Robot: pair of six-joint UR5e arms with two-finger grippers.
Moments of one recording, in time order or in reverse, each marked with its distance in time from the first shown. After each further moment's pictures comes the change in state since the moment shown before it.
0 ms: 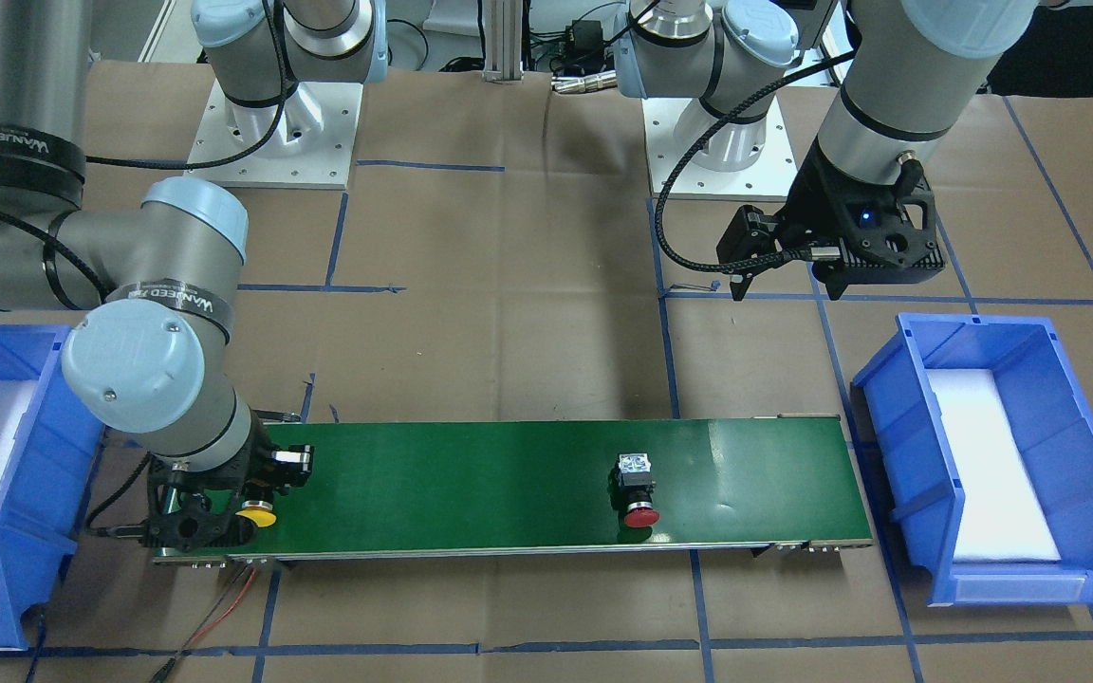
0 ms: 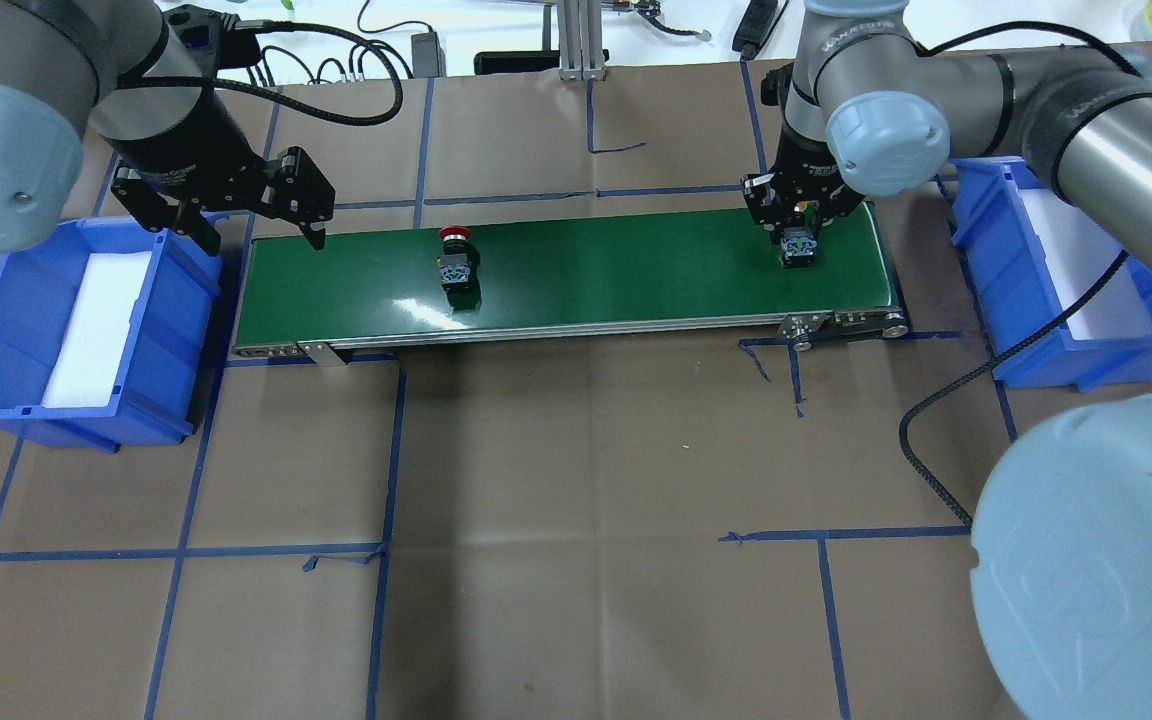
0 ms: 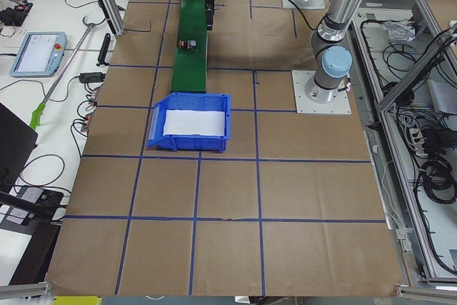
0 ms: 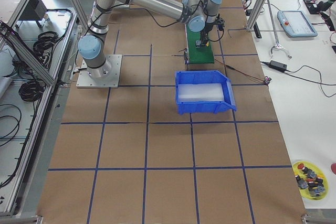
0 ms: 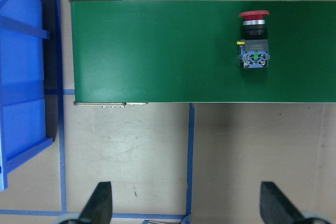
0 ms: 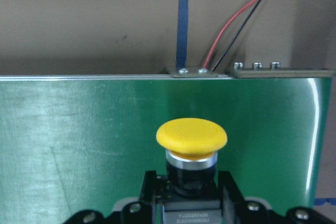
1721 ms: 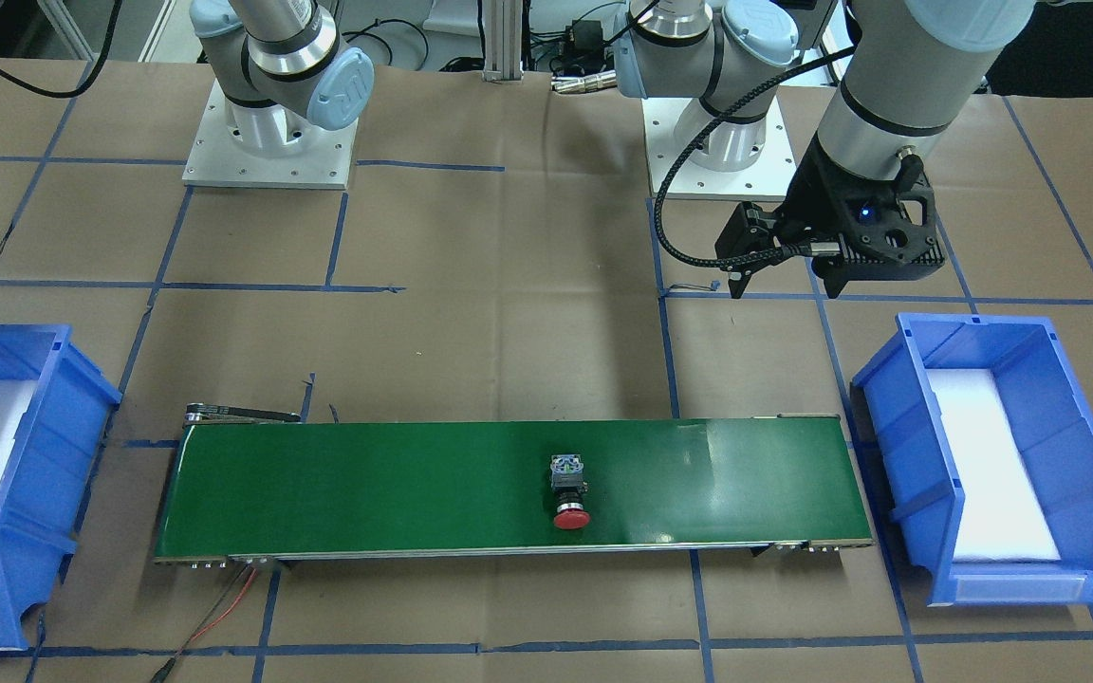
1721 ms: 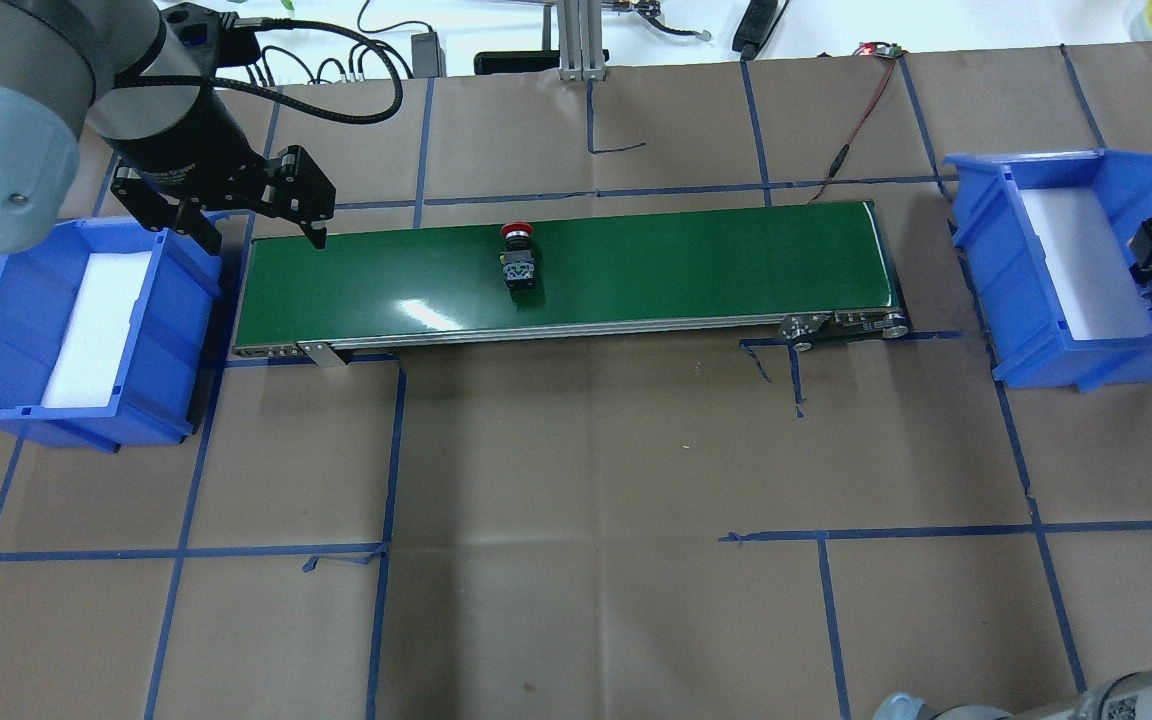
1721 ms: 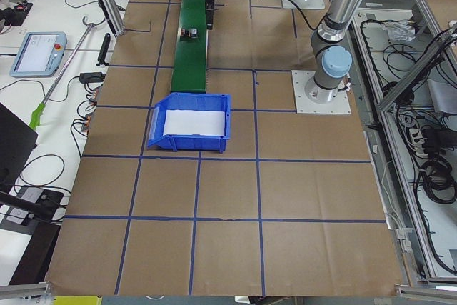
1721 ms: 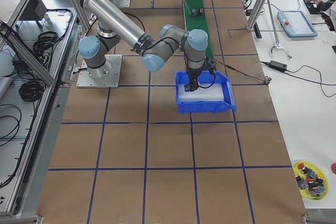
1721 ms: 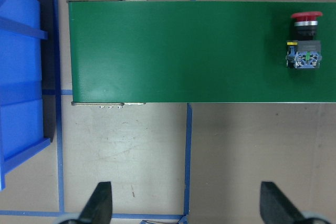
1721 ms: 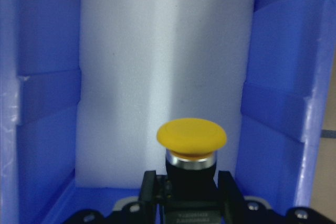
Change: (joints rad) left arm 0.000 0.003 0.000 0.000 -0.007 0.000; right arm -0.616 -0.204 0.273 -0.142 0.036 -0.697
